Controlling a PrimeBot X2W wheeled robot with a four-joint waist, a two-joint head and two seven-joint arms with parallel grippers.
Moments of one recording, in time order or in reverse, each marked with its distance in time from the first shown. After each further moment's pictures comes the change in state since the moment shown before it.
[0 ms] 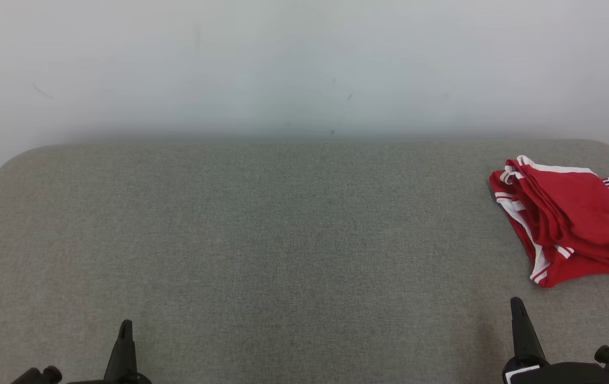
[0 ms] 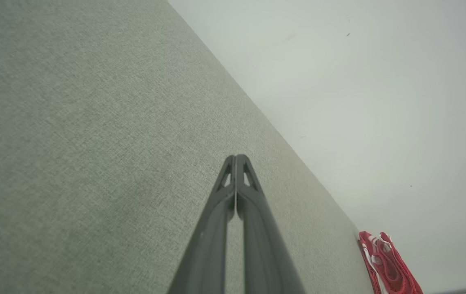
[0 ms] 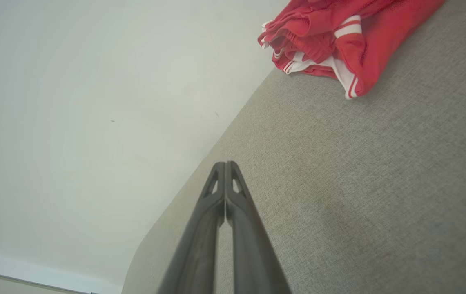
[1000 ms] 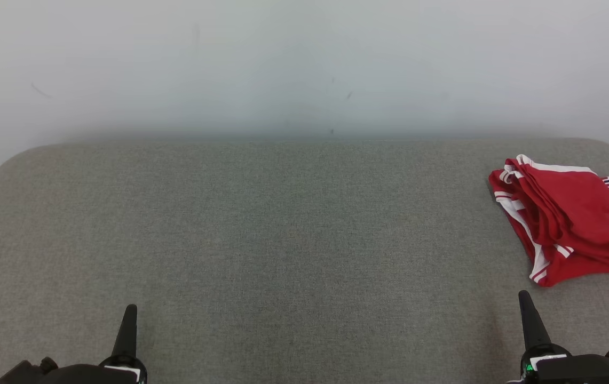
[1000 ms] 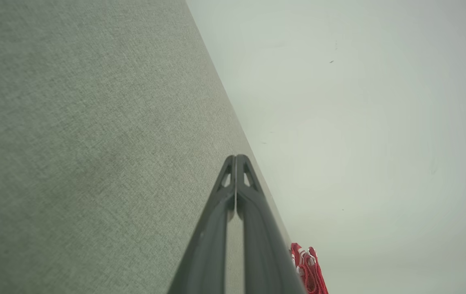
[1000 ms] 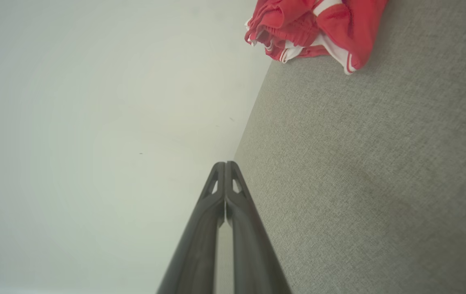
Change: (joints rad) left arm -0.060 0.000 0.015 0.027 -0.344 -0.021 0.089; right arm -0.024 -0.002 -0.036 -0.014 0.319 0.000 0.074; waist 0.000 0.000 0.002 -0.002
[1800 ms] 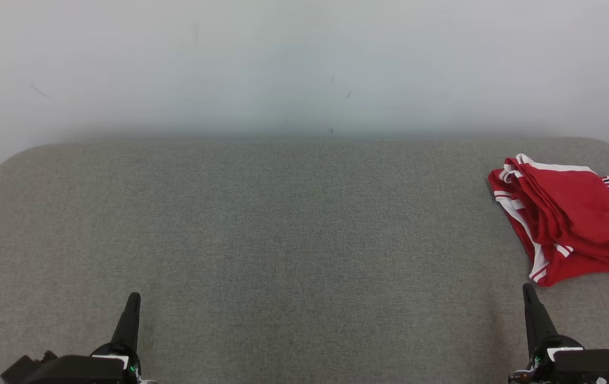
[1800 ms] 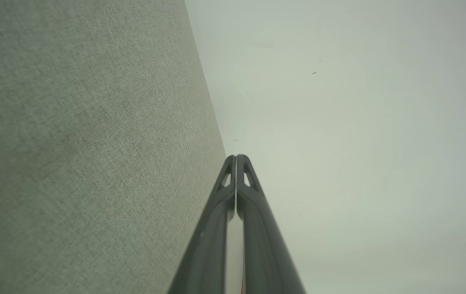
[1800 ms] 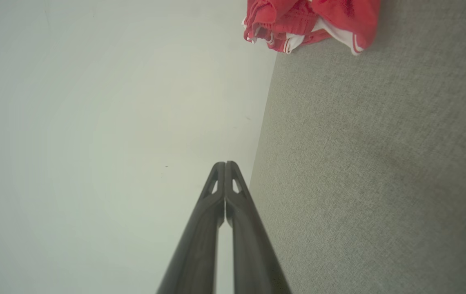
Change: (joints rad) left arm -0.038 0.000 0.007 0.015 -0.209 -0.011 0.054; right arm -0.019 0.000 -0.025 -0.006 0.191 0.000 0.048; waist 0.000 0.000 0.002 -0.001
